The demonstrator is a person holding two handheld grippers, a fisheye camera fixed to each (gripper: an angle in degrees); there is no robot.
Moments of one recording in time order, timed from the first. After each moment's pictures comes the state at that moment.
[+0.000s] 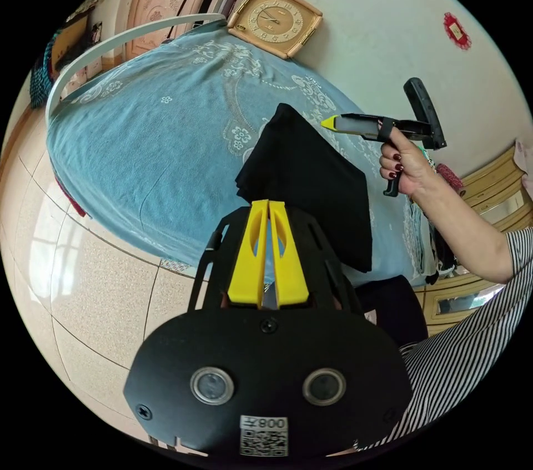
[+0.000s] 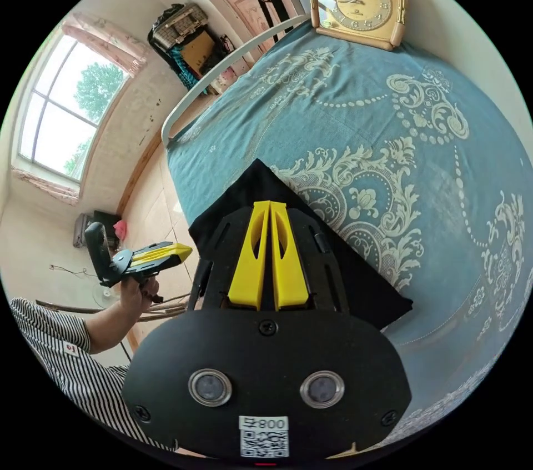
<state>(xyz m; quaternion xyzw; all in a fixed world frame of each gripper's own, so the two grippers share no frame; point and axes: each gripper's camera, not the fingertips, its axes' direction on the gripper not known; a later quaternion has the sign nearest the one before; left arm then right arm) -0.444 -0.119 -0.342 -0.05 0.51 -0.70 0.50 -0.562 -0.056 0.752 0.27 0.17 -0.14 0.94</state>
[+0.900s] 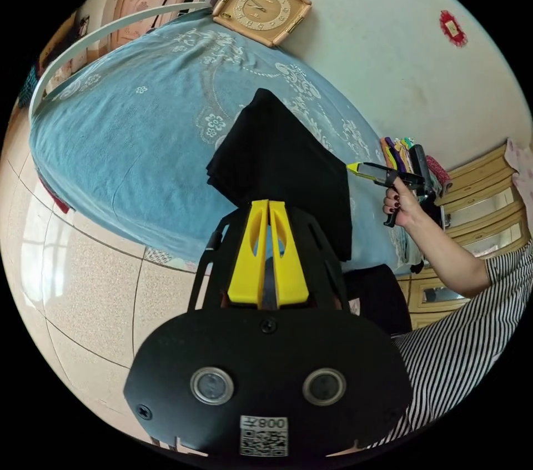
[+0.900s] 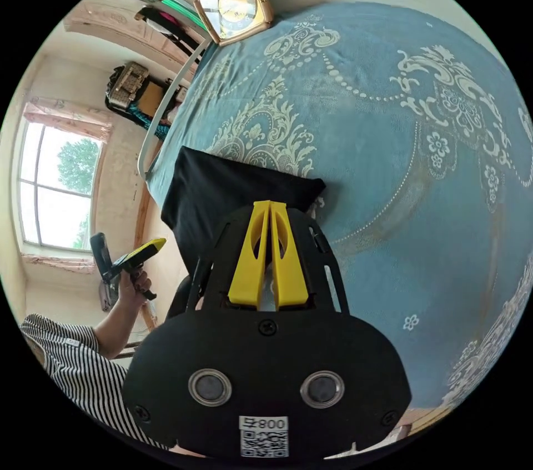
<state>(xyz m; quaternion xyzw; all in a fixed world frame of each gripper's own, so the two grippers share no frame) -0.407 -0.200 -0.349 -0.03 0.56 -0.68 0.47 -0.285 0.075 0.800 0.33 0.09 0.01 0.94</state>
